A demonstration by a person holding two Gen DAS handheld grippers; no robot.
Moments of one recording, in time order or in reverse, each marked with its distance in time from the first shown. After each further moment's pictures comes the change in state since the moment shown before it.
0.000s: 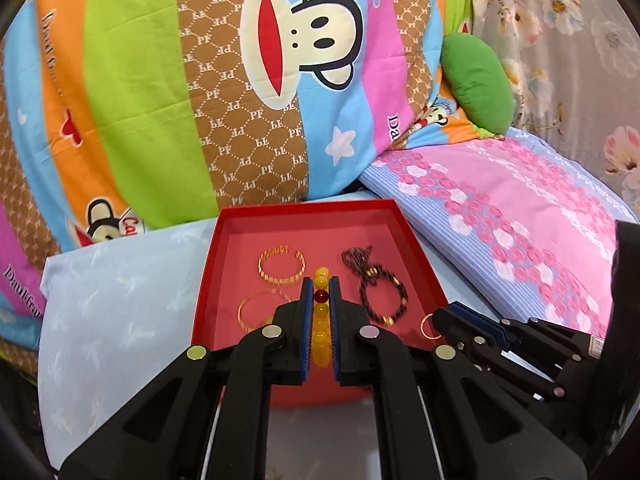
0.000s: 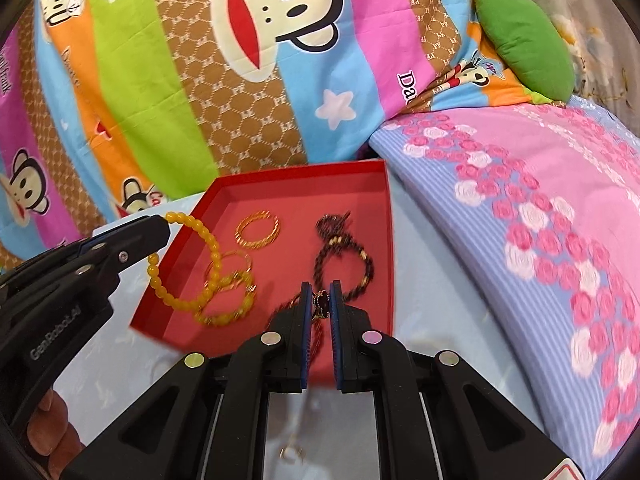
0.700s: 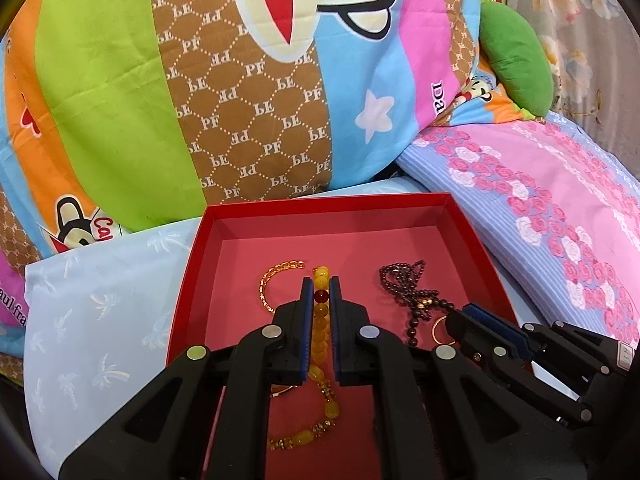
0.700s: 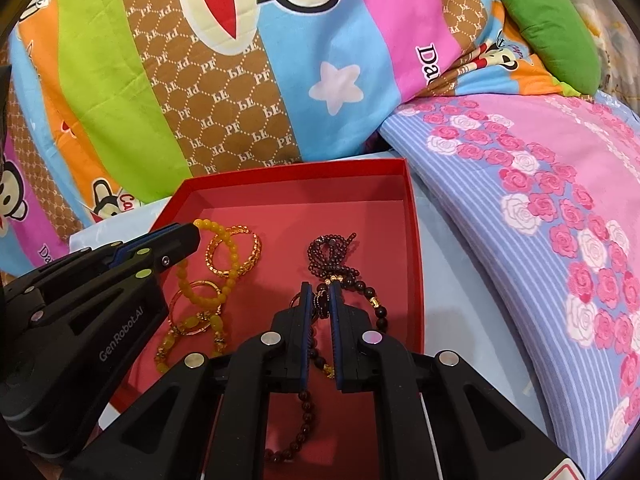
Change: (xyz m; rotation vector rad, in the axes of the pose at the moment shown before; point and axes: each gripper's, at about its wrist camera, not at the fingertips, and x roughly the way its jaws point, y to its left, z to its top) left arm 0.098 0.015 0.015 -0.010 0.087 0.058; right arm 0.079 -0.004 0.029 -0.005 0.063 0.008
